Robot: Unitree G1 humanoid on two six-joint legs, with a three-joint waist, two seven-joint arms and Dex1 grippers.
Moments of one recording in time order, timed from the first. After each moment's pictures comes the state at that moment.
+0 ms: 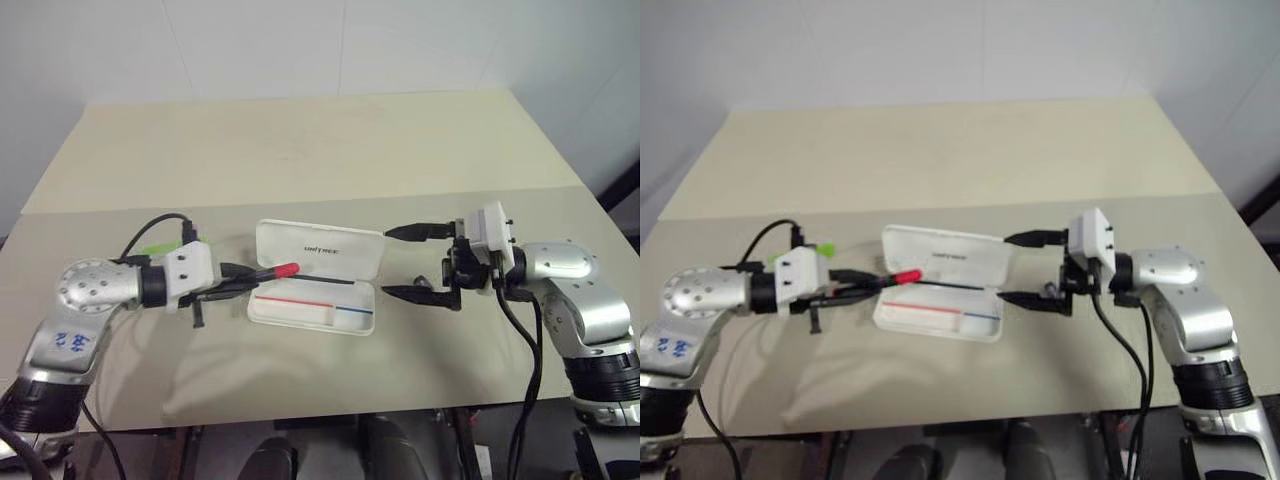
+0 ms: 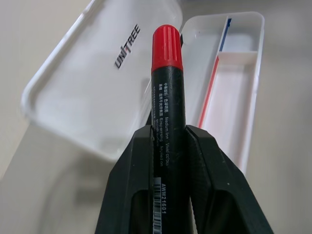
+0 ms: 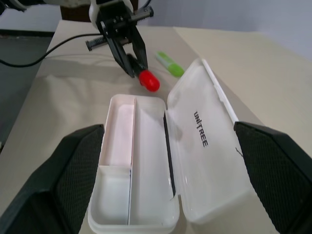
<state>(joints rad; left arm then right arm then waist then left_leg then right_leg) -0.36 0.81 0.00 -0.14 -0.23 0.11 -1.05 -0.46 -0.71 -0.03 -0.12 0.53 0.22 1.25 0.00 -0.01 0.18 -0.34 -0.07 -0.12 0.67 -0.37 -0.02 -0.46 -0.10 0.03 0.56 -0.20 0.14</state>
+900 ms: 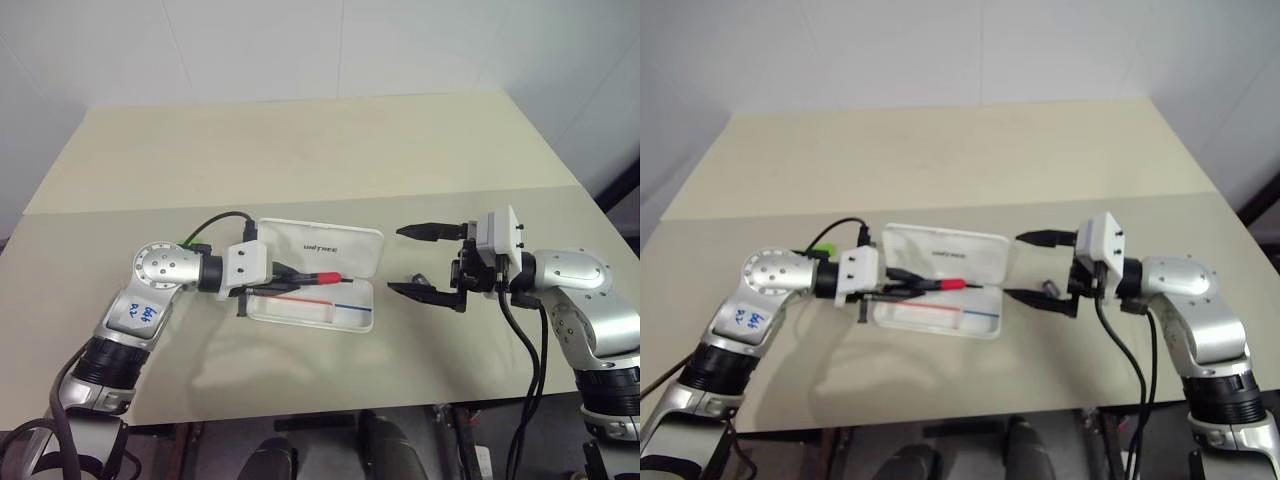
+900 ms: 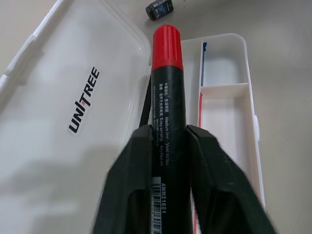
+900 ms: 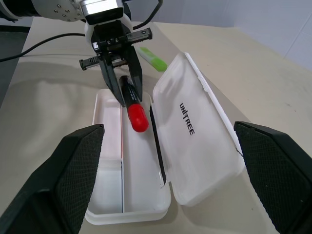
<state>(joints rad) -0.54 0.67 -0.17 0.02 -0.13 0.04 -1.10 -0.41 -0.71 -0.05 -0.17 0.52 0.24 1.16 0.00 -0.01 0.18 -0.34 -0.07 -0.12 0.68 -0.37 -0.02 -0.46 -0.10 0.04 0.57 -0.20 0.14</state>
